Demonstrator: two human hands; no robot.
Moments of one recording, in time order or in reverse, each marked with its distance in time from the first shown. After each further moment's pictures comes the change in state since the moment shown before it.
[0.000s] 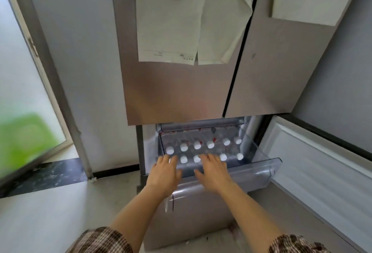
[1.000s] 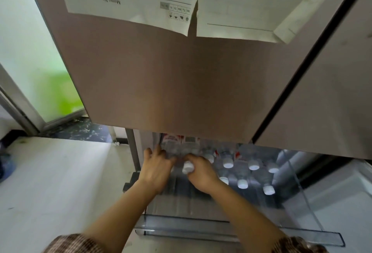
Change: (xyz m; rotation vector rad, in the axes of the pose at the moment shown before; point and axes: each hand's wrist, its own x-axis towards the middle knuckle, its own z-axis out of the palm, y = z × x) left_hand 0.126 -0.019 0.063 0.427 -0.113 -0.250; right_hand 0.183 0.046 0.070 0.387 -0.293 -0.282
